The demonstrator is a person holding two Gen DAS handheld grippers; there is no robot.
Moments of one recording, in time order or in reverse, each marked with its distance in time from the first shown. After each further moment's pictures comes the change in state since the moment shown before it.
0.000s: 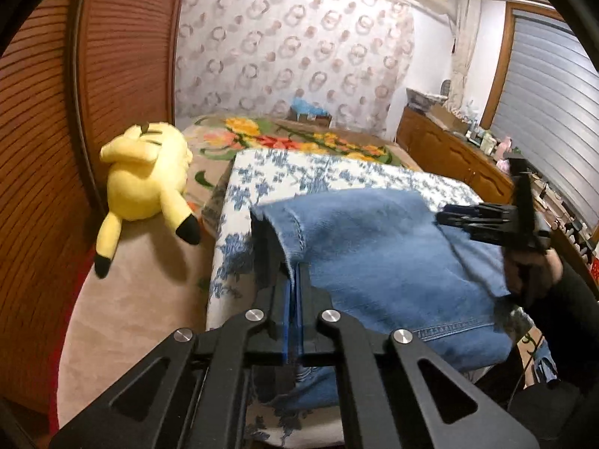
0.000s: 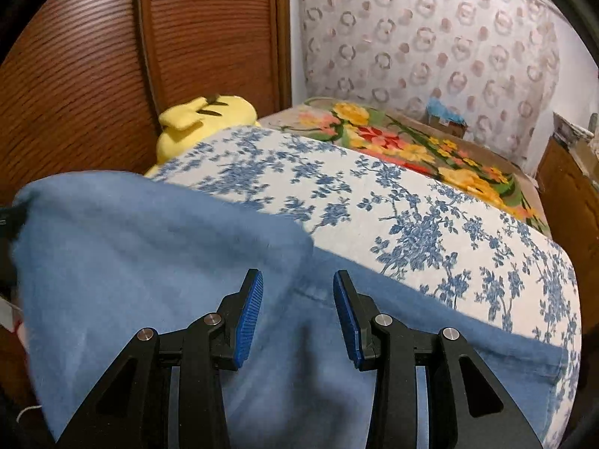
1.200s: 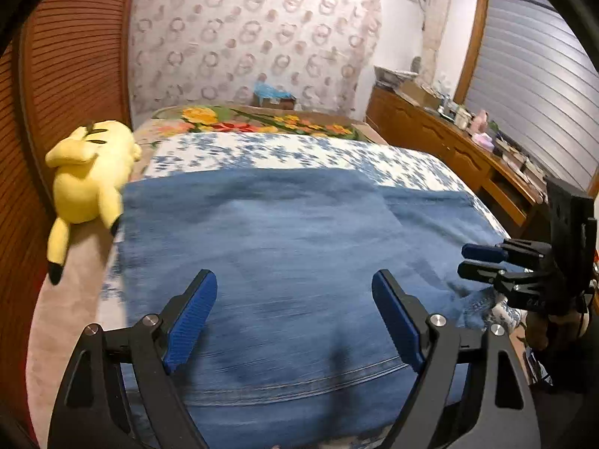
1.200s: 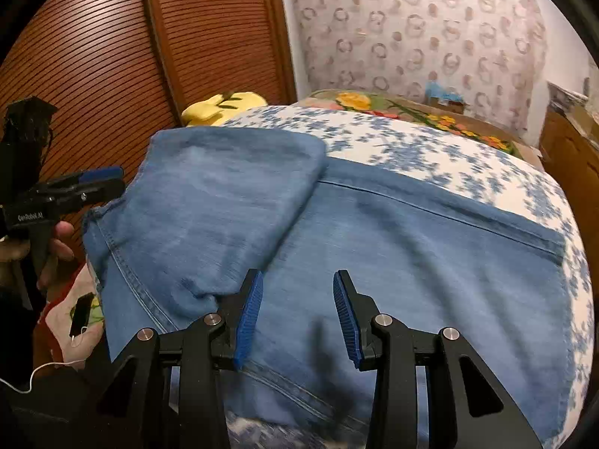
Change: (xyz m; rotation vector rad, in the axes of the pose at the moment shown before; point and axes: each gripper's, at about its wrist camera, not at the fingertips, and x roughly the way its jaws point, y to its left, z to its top) left arm 0.050 -0.091 -0.006 0.088 0.048 -0.099; right arm -0.082 0.002 -0.096 0.096 -0.022 0.048
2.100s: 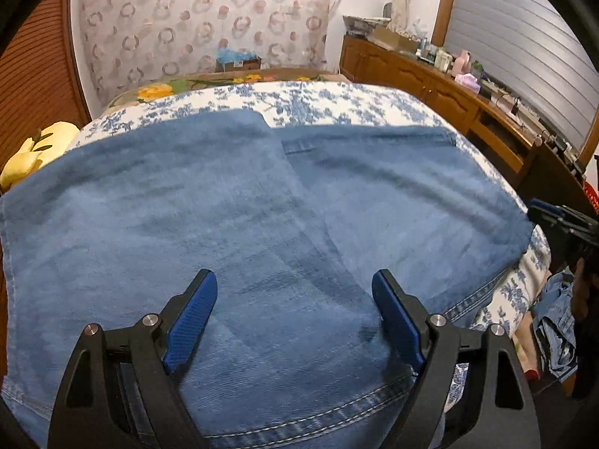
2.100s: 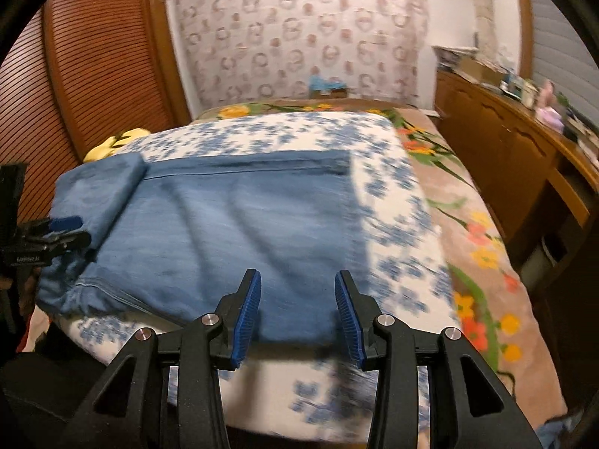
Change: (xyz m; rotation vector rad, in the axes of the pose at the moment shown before) left arm 0.074 -0.100 -0.008 0.117 0.166 -0.002; right arm -0.105 -0.102 -0.090 0.251 -0.035 -0.306
